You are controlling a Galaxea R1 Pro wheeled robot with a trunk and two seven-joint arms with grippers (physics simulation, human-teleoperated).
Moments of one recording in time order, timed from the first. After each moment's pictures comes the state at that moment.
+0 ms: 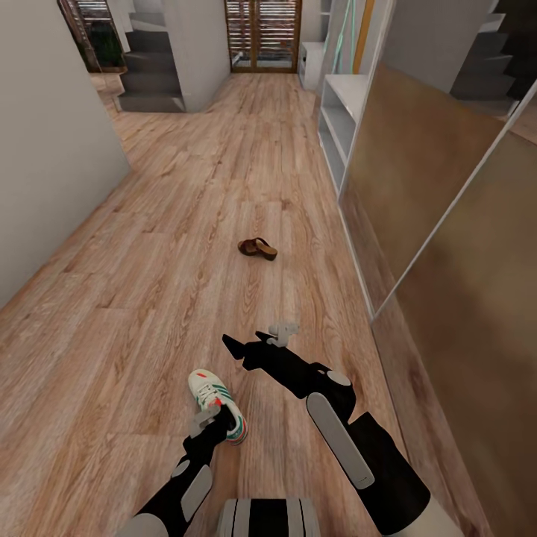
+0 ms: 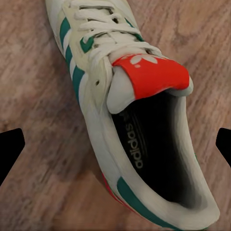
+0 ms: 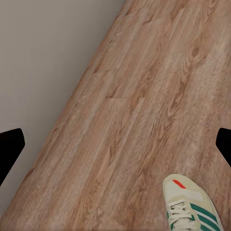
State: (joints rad) left arm -0.54 -0.17 0.05 -0.39 0.36 -0.26 0.10; right arm -0.53 0.07 0.51 -1.50 -0.64 0.45 0.03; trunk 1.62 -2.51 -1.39
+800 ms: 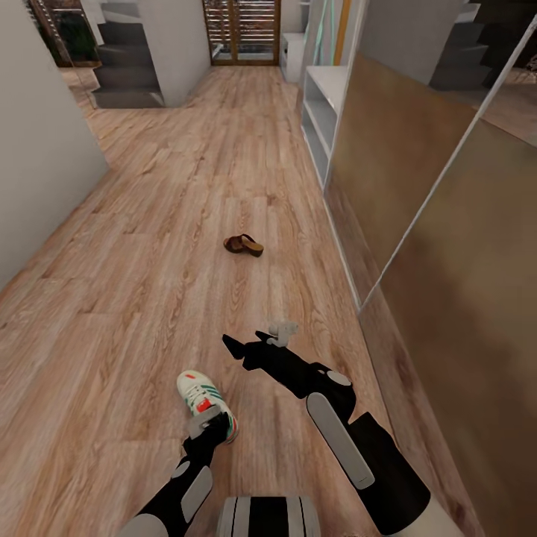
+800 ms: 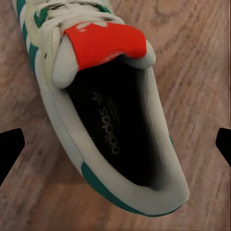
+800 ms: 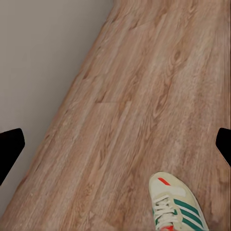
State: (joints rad) left arm -0.54 -0.17 0.05 -0.38 0.36 -0.26 0.09; right arm -0.53 0.07 0.51 -1.50 -0.64 0.45 0.03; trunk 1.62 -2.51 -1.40
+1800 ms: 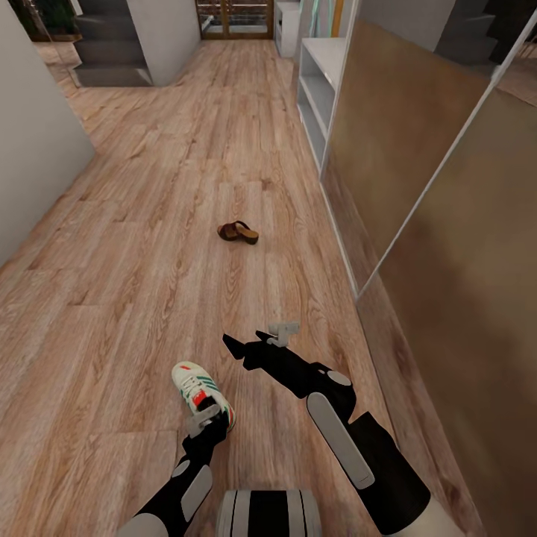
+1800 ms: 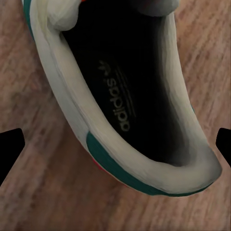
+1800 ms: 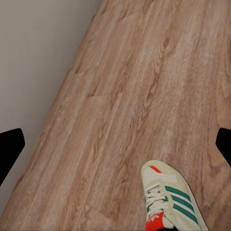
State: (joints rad) left arm -0.54 -0.17 0.05 -0.39 0.36 -0.27 0.10; right arm -0.53 0.07 0.51 -1.50 -0.64 0.45 0.03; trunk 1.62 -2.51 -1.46
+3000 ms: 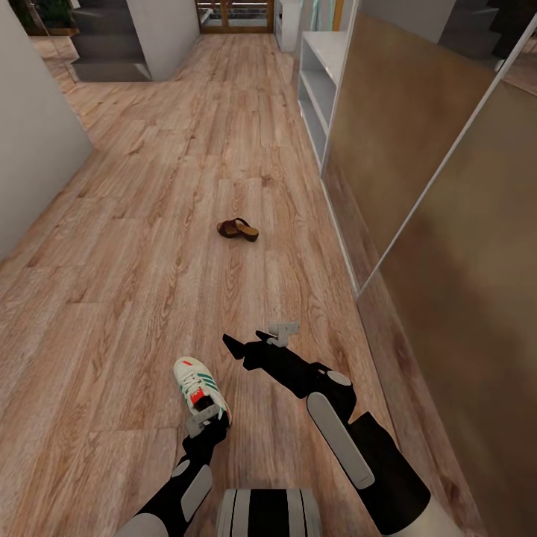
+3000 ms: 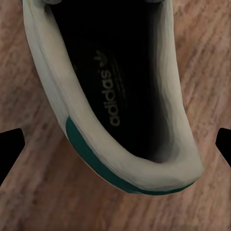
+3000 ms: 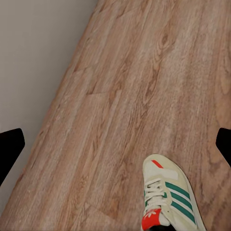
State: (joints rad) left arm -0.54 -0.17 0.05 -0.39 0.36 -0.27 0.10; right arm -0.53 0.07 0.51 -1.50 -0.64 0.45 0.03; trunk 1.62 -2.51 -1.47
